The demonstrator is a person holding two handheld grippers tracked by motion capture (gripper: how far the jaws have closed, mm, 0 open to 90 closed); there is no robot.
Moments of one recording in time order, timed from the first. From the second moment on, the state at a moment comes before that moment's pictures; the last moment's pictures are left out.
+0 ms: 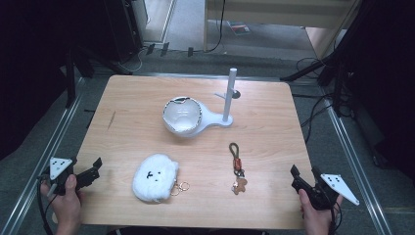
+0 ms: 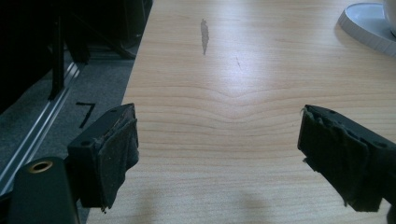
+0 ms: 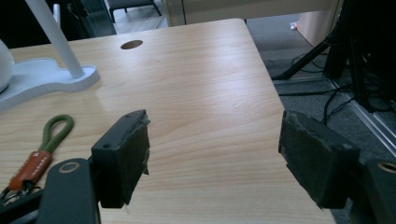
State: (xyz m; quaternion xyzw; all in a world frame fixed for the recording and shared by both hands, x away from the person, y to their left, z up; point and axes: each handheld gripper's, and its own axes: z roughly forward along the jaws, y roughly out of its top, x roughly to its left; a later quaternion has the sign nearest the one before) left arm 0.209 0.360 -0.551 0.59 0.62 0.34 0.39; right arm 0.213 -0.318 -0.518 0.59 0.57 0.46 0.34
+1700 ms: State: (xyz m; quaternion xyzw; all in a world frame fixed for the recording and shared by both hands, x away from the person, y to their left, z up) left arm 0.212 0.359 -0.551 0.60 0.62 0.33 0.38; right arm 0.219 -0.131 -0.495 0.47 0.73 0.46 0.20
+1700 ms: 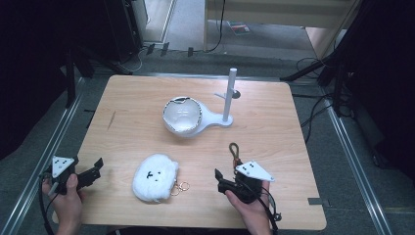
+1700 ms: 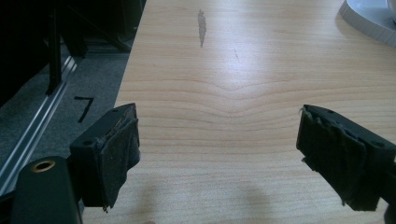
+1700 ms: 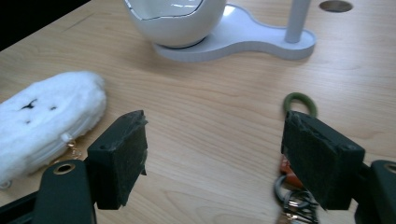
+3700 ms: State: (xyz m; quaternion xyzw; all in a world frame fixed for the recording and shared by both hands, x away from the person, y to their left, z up) left arm 0.213 0.359 -0.552 0.60 0.62 0.33 0.38; right arm 0.252 0.024 -0.540 0.44 0.80 0.41 0.06
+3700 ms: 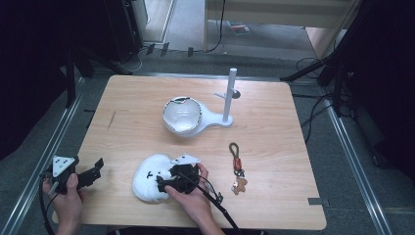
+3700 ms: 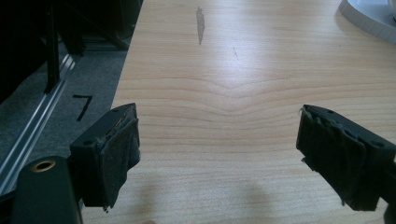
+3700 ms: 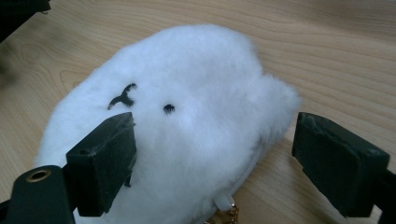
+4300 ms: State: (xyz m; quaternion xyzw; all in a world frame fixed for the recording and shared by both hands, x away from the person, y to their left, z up) left arm 0.213 0.358 -0.552 0.61 0.62 0.33 0.37; right arm 0.242 0.044 -0.548 0.40 0.83 0.38 0.12
